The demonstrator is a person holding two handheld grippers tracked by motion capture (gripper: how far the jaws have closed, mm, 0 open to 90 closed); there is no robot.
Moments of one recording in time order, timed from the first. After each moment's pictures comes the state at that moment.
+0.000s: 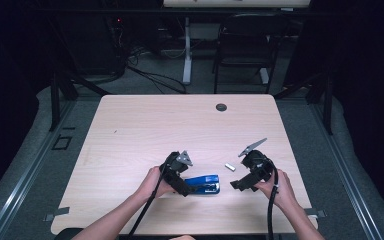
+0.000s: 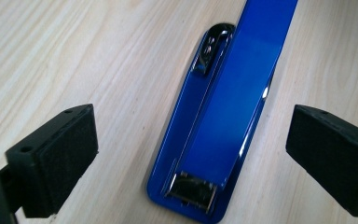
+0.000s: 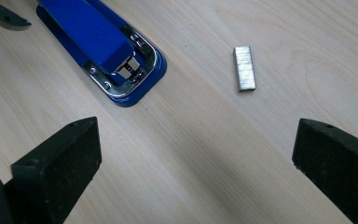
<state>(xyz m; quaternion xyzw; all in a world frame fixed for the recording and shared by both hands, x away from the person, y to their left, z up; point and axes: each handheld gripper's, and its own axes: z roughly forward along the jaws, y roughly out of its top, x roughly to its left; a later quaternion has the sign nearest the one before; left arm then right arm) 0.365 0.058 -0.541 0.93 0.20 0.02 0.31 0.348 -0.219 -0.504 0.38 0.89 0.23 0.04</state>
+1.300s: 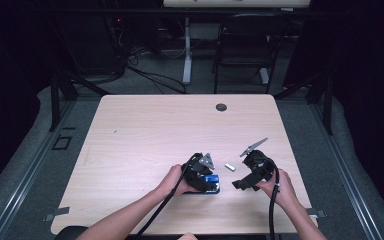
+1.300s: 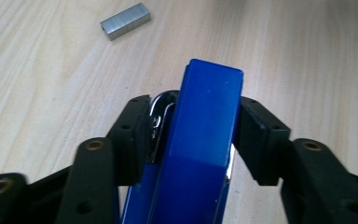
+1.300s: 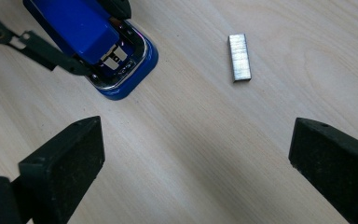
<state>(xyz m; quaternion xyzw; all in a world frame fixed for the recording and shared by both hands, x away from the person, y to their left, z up) 0.367 0.001 -0.546 0.94 0.12 0.00 0.32 0.353 -0.225 -0.512 0.39 0.89 0.23 0.03</state>
